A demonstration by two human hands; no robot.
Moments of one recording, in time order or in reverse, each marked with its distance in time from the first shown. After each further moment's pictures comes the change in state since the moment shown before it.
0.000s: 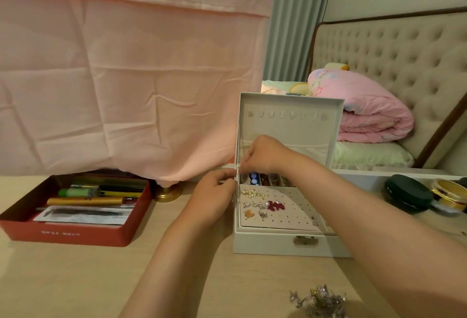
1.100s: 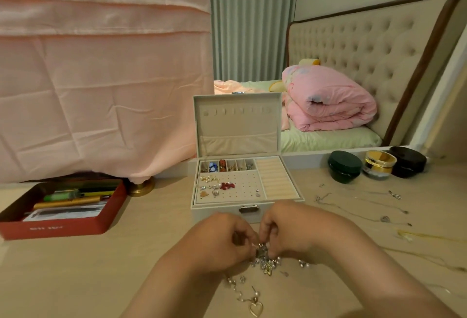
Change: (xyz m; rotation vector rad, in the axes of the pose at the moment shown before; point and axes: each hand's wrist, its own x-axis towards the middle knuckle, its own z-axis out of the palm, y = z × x) left_hand -0.106 0.001 0.076 0.829 -0.451 0.327; right_hand -0.216 0.086 0.005 -0.045 -0.325 0.056
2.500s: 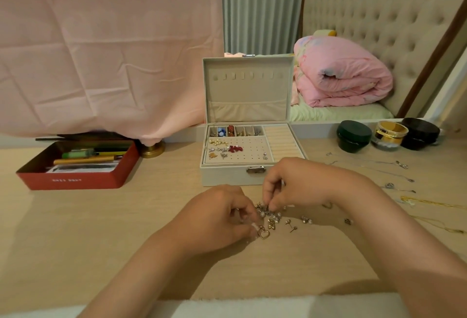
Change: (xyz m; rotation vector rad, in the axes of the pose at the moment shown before) left_hand -0.052 0.008 0.001 -0.016 0.128 0.112; right_hand -0.005 -0.006 -0.010 0.030 0.038 -0.199
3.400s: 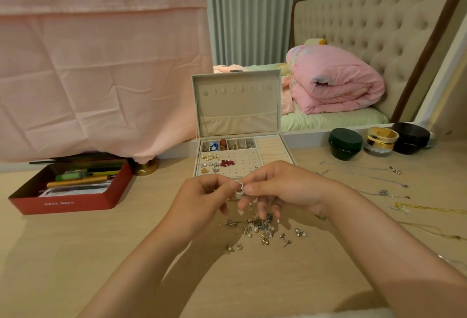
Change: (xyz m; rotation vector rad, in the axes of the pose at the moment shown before) left_hand 0.022 0.015 -0.019 -0.660 0.329 -0.295; right_hand 0.005 0.006 0.001 0.777 -0.045 -0.100
